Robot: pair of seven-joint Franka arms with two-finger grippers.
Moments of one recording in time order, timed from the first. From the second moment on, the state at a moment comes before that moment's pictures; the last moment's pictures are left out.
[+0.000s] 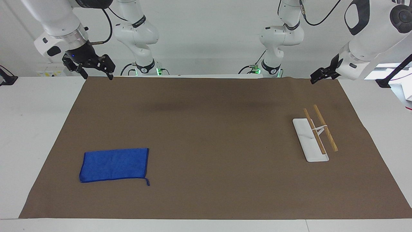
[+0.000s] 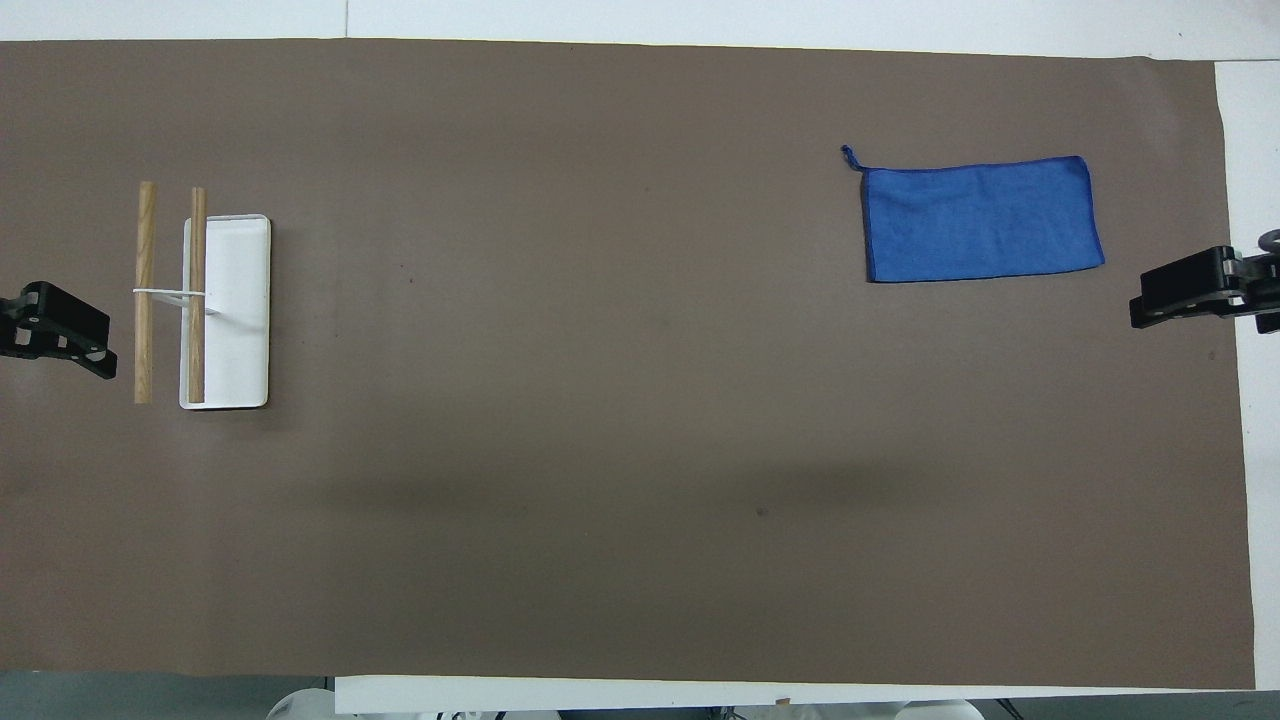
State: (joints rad) left arm -0.11 -0.03 0.04 -1.63 0.01 1.28 -0.19; right arm -0.12 -0.05 0.09 -1.56 0.01 1.41 0.03
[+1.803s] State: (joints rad) left arm -0.11 -0.03 0.04 -1.63 0.01 1.28 -0.19; right arm -0.13 0.42 0.09 -1.67 -0.07 2.11 -0.06
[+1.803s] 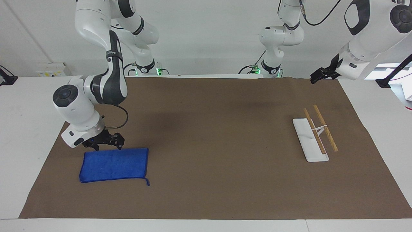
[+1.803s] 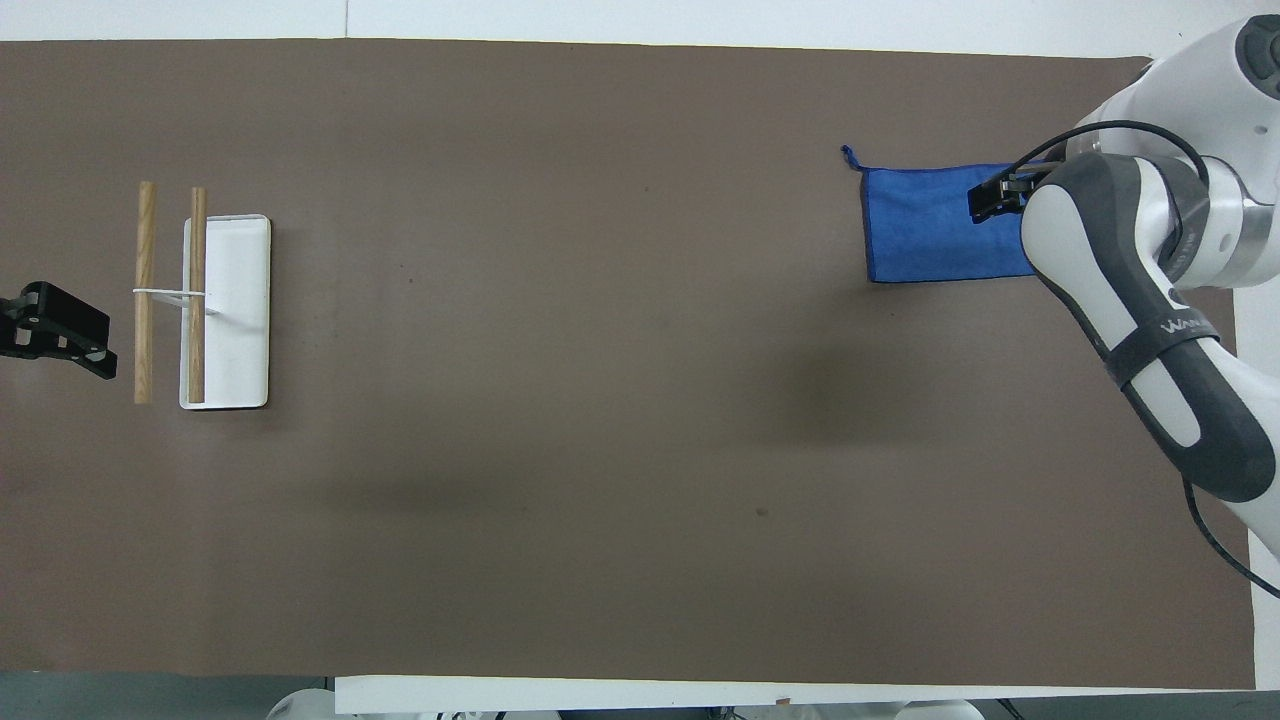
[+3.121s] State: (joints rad) left arm -0.11 -0.03 0.04 -1.63 0.01 1.28 -0.19; right arm -0.17 0.49 0.10 -1.81 -0.07 2.34 -0.12
